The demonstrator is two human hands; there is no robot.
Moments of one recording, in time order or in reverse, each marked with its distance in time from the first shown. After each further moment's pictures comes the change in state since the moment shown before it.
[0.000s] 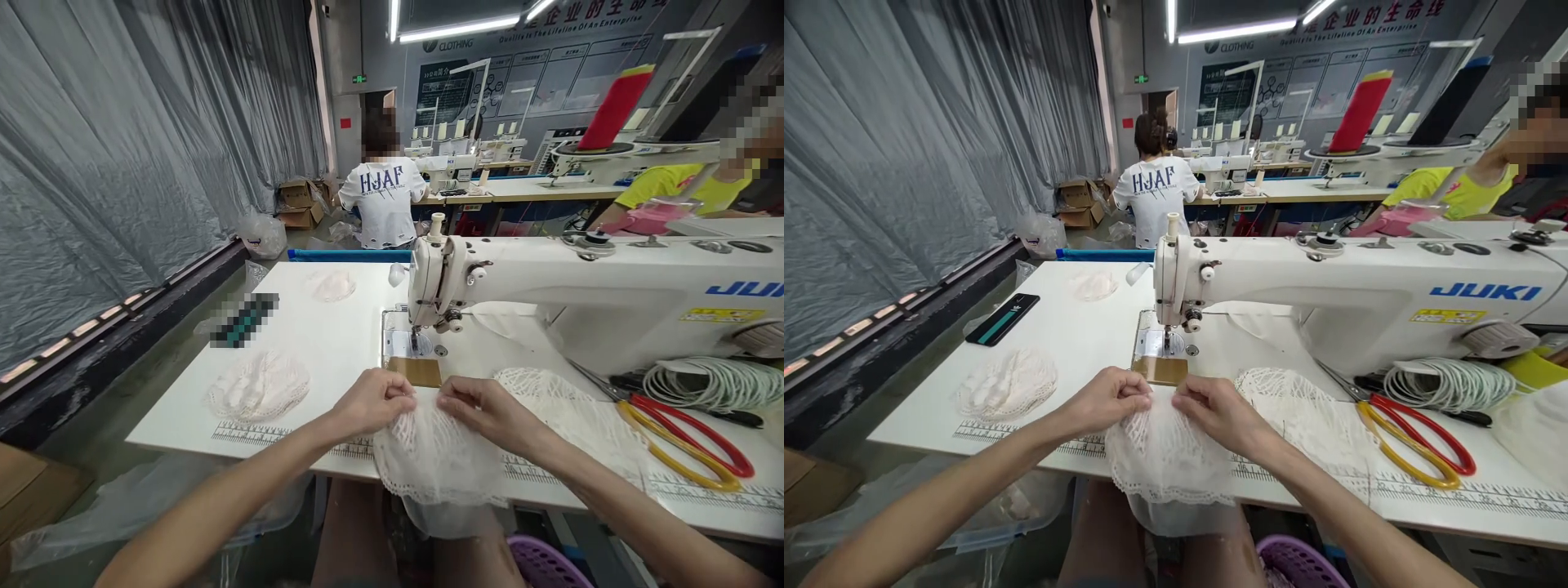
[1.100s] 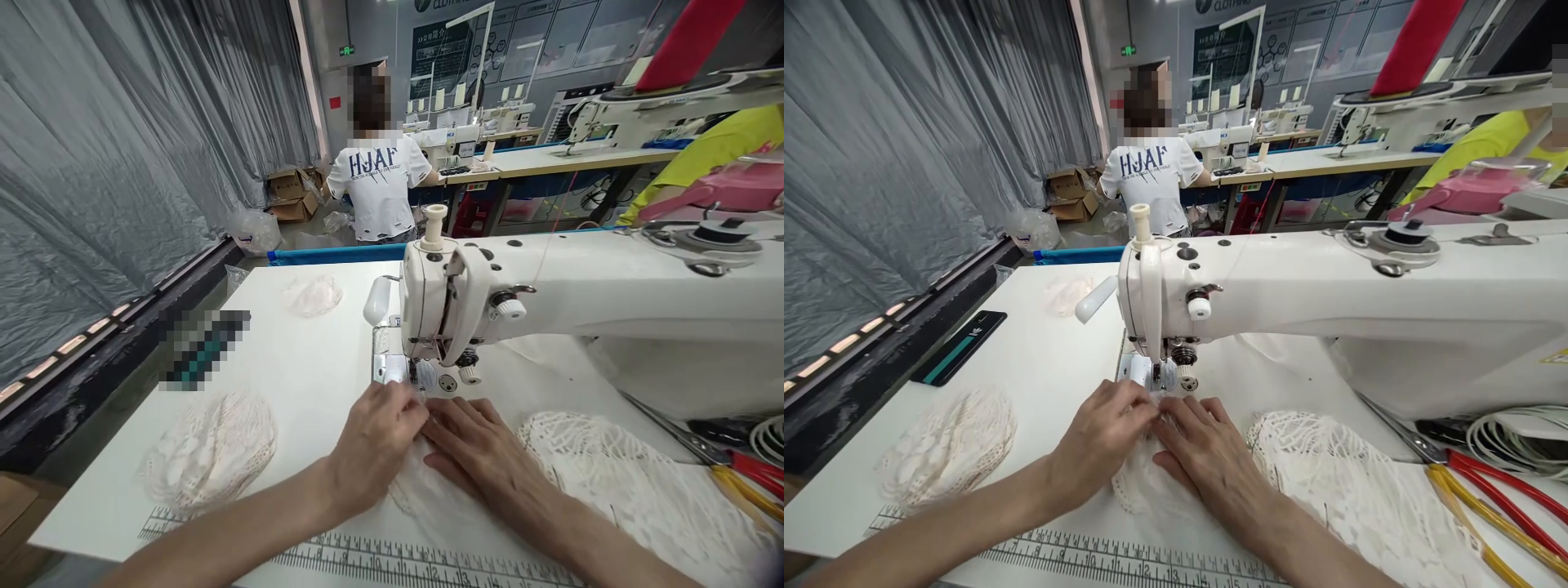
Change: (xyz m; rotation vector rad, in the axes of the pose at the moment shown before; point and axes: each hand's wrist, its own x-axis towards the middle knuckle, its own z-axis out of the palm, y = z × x) left_hand 0.057 -0.024 0.013 0.868 0.343 0.574; right_hand 0.029 0.041 0.011 -0.474 0.212 -0.415
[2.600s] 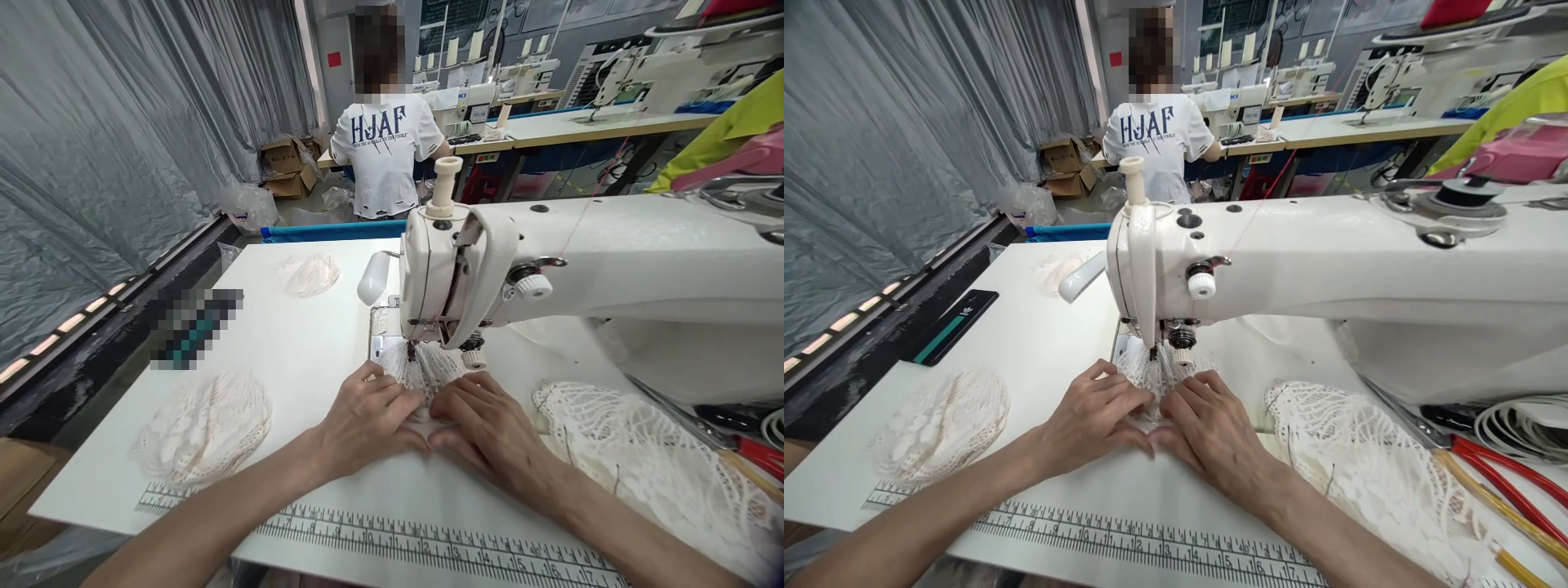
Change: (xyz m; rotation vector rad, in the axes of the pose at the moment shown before) left_hand -0.002 -0.013 0.003 -0.037 0.071 0.159; right_hand 0.002 0.011 -0.002 0.094 0.100 -0.039
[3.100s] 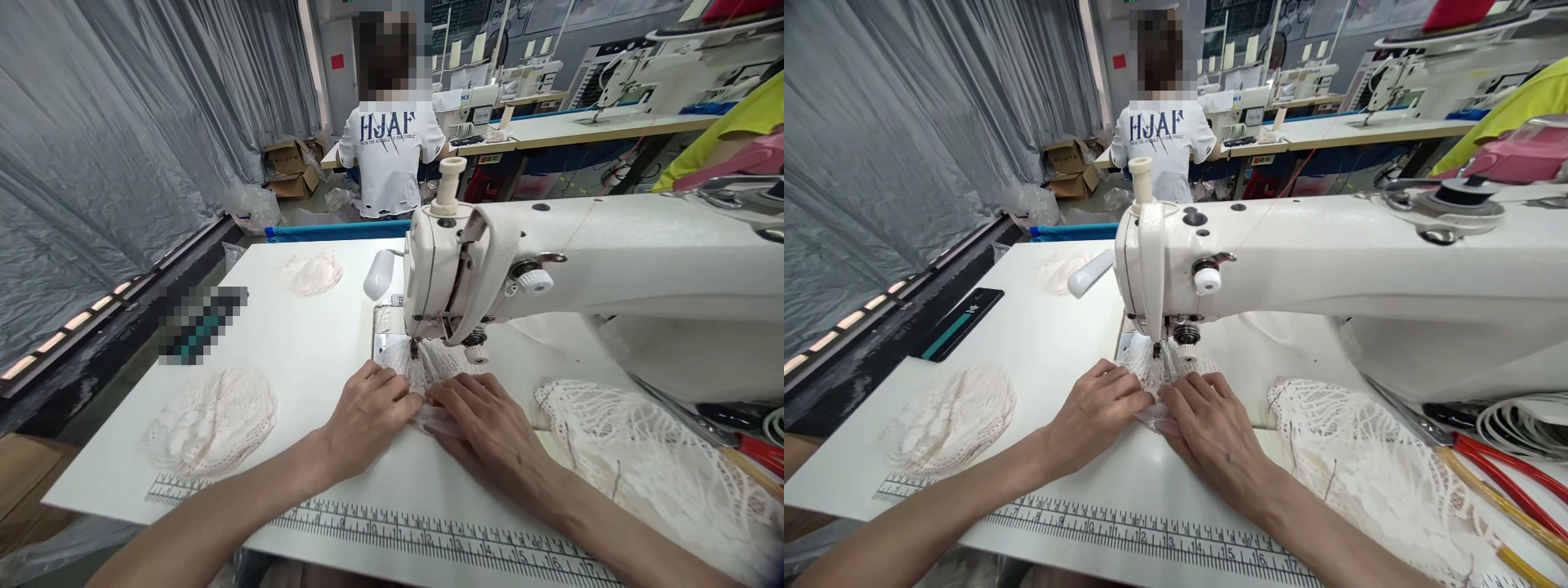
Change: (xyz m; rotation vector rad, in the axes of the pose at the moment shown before) left_hand -0.006 0.003 0.002 0.145 -0.116 -0.028; right_hand -0.001 -0.007 0.008 -0.157 -0.006 0.051
